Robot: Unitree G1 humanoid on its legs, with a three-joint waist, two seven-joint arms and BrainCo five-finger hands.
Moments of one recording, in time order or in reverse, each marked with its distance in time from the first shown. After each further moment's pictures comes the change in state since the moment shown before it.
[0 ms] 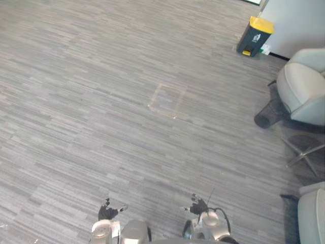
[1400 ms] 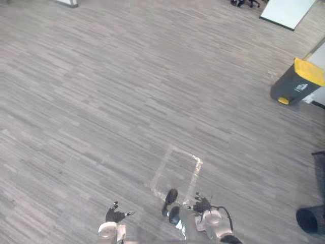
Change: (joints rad) left arm -0.006 -0.022 -0.030 0.060 0.040 -0.001 -0.048; right arm 0.006 0.013 -0.086 0.001 -0.018 0.015 0.007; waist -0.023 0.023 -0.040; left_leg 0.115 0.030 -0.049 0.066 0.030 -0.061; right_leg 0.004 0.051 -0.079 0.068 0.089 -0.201
